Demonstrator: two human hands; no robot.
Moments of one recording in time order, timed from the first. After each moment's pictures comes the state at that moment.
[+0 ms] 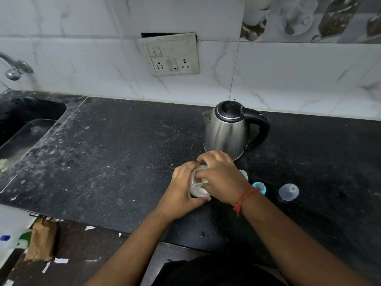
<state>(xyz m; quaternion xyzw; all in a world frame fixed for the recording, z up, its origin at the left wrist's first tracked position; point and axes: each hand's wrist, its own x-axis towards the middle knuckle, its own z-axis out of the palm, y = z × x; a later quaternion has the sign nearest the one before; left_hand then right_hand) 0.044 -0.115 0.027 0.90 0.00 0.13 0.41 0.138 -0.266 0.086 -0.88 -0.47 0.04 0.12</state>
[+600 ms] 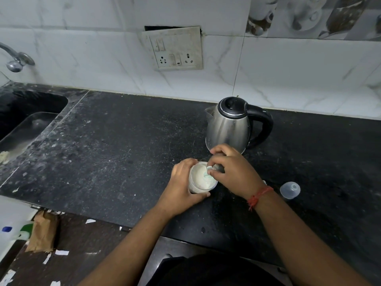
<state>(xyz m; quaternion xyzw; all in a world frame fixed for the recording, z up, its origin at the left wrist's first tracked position) 0.040 -0.114 0.022 0.91 0.02 0.13 0.40 0.149 -0.287 0.091 -0.87 -0.38 0.09 0.31</state>
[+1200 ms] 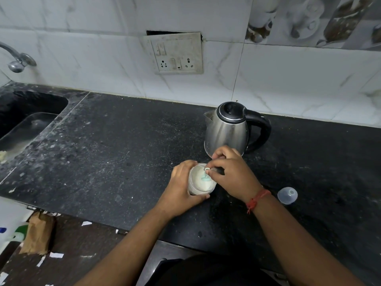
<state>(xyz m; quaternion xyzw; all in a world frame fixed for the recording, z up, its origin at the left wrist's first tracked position) 0.048 -0.117 0.020 0.90 0.02 0.14 0.41 0.154 -0.289 0.087 -0.86 -0.37 0.05 0.33</state>
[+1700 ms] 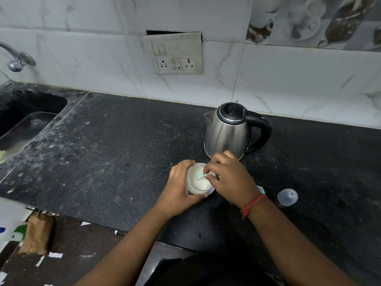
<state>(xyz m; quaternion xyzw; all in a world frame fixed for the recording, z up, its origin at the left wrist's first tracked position) 0.050 -0.117 0.021 0.89 0.04 0.16 0.42 0.147 -0.284 0.089 -0.86 -0.43 -0.01 0.28</state>
